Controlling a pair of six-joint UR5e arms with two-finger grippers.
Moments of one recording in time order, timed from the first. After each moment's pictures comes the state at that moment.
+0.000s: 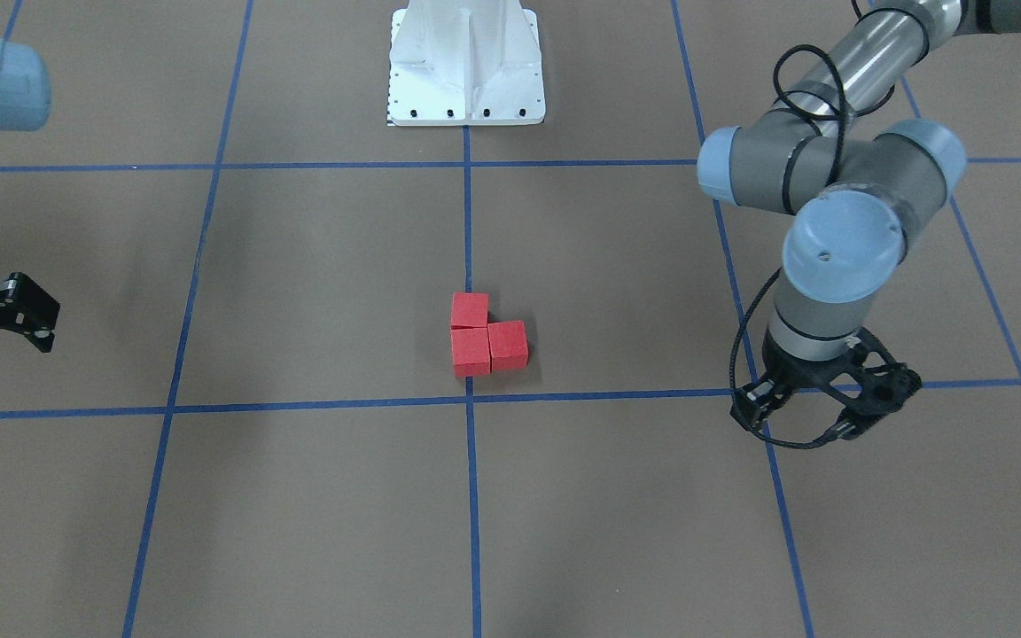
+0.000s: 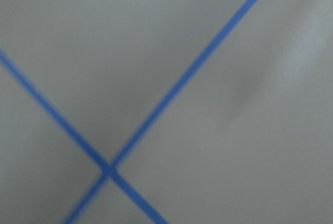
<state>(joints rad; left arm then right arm) -0.97 -2.19 -1.45 -1.54 -1.92 -1.17 1.17 -1.24 1.78 -1.68 2.14 0.51</state>
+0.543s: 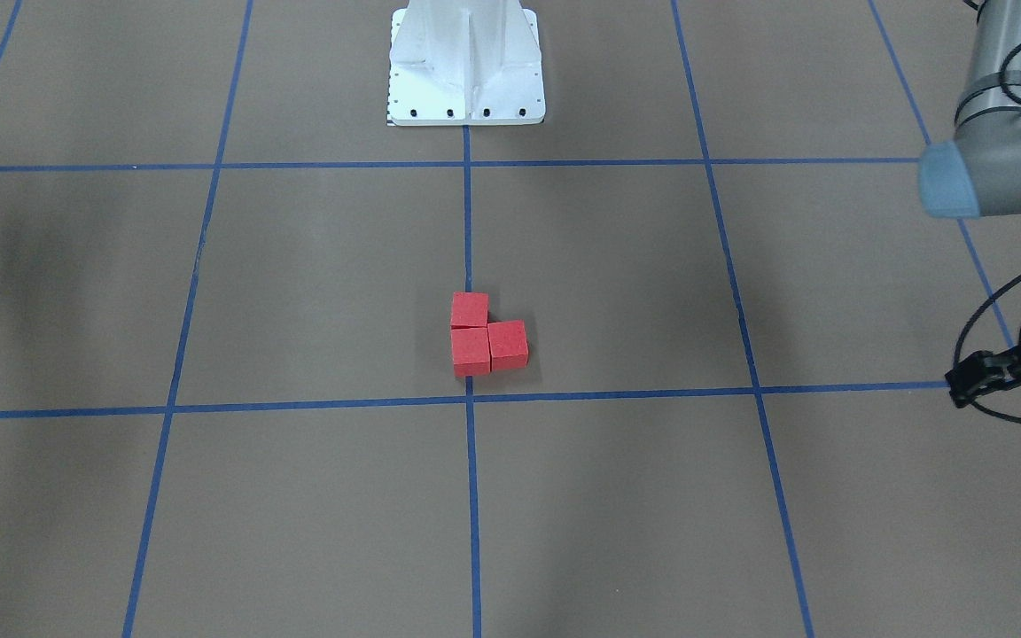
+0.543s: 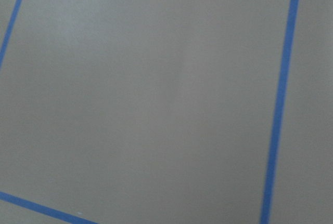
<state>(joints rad) -1.29 -1.96 -1.47 -1.61 -2.13 -0.41 1.39 -1.40 1.72 -1.68 2.28 0.18</state>
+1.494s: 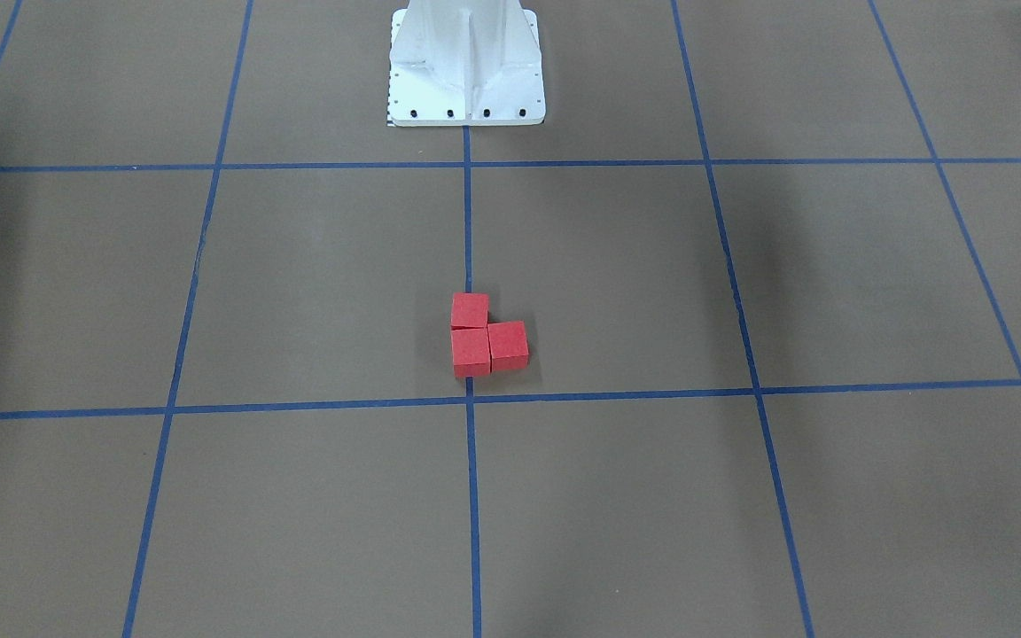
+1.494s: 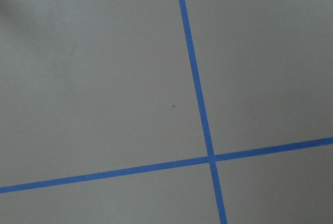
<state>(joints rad) -1.57 -1.68 -1.46 -1.73 -2.27 0.08 1.55 -1.57 1.74 -1.68 2.35 0.04</state>
